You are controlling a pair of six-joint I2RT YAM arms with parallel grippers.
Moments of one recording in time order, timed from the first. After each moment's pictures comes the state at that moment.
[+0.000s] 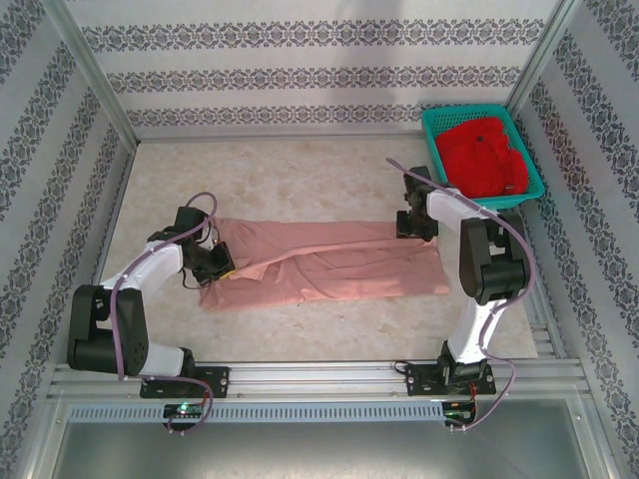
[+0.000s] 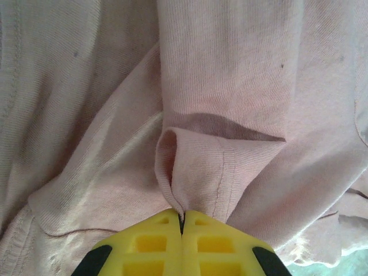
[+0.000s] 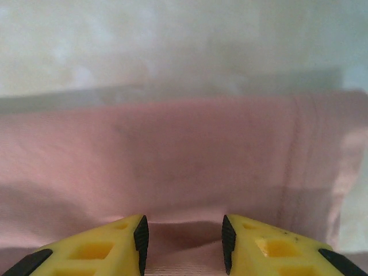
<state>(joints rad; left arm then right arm) -0.03 1.40 0.77 -0.64 0.38 -0.56 0.13 1.86 1.21 -0.72 0.04 0.23</state>
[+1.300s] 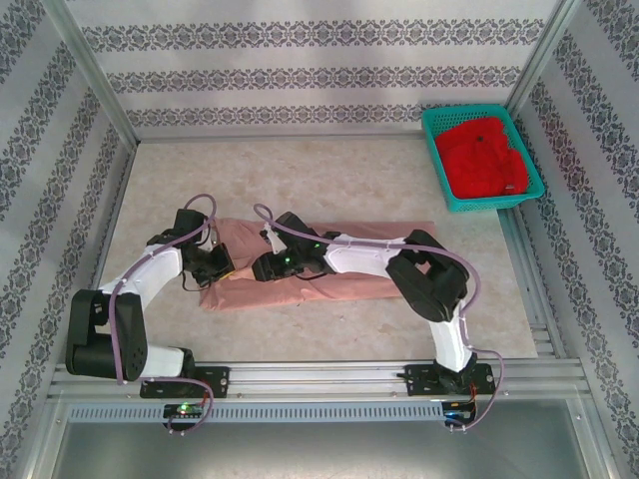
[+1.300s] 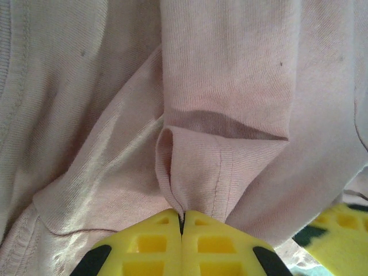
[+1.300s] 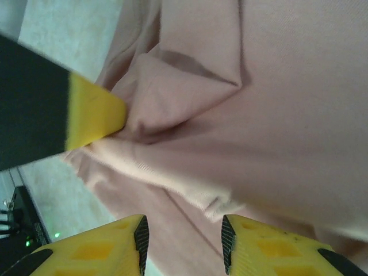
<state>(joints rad) -0.03 1.37 0.74 -0.62 0.37 -0.57 0.89 2.03 1.30 -0.12 -0.42 0.61</state>
